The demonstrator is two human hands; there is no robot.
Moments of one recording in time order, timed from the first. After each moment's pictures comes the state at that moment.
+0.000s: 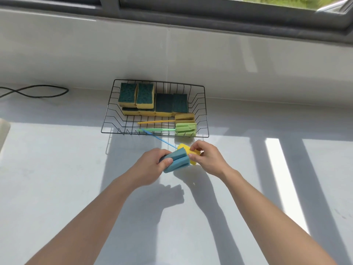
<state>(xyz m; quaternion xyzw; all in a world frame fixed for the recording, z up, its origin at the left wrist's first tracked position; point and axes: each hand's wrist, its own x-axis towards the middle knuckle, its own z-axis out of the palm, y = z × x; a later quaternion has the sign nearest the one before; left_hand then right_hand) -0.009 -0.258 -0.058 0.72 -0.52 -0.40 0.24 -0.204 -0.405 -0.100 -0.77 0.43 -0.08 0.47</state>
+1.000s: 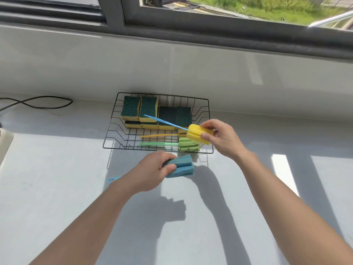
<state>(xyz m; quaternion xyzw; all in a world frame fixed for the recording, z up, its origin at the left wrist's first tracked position) 0.008 -0.291 -0.028 0.71 -0.57 -0.35 0.21 -0.175 -0.503 -0.045 -0.82 0.38 -0.15 0.41</state>
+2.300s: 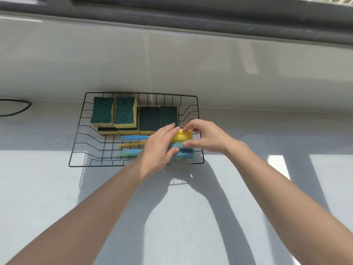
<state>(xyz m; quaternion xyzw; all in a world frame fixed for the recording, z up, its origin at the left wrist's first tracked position) 0.015 -0.426 -0.118 0.72 -0.62 -0.22 0.23 -0.151 -0.569 -0.078 -0.85 0.32 0.00 0.42</state>
